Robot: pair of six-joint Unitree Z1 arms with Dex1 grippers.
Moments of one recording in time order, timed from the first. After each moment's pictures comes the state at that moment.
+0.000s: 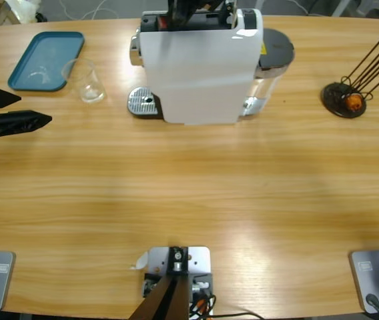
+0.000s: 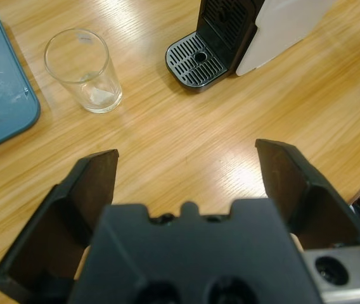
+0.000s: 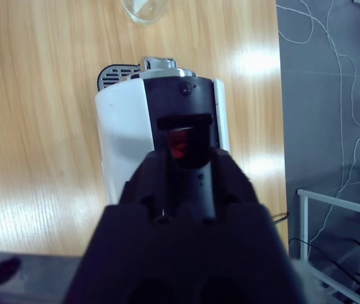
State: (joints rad) arm 0 -0.55 1.13 -0.69 0.28 -0.10 -0.03; arm 1 0.82 1.95 -1.91 0.85 0.01 -0.75
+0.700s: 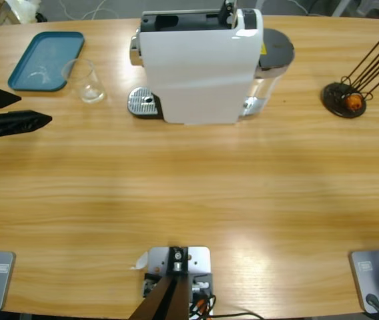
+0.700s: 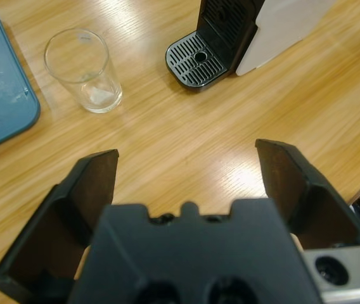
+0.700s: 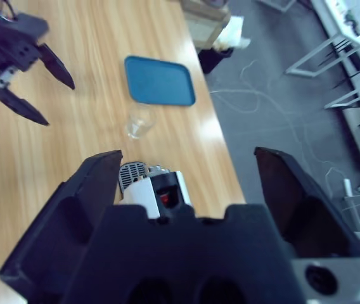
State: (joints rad) arm 0 -0.55 1.13 -0.69 0.28 -0.10 -0.03; arm 1 0.95 1.79 -2.26 1.00 -0.03 -0.56
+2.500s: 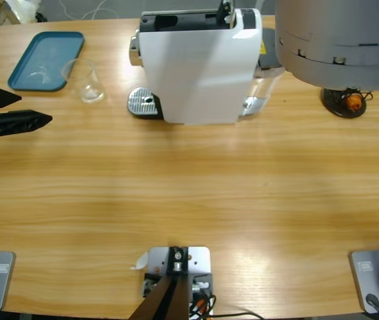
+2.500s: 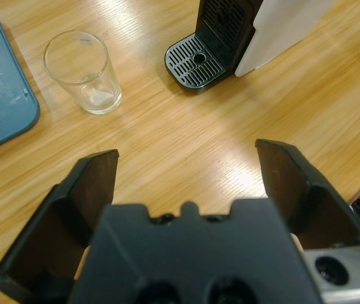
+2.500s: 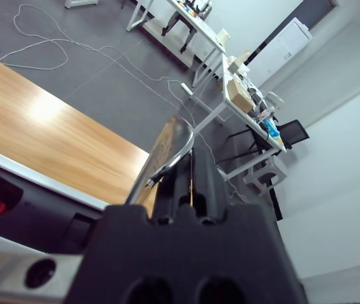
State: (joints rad) arm 0 -0.55 1.13 -0.69 0.28 -0.11 -0.03; arm 1 1.12 1.77 -1.34 -0.05 -1.08 -0.34
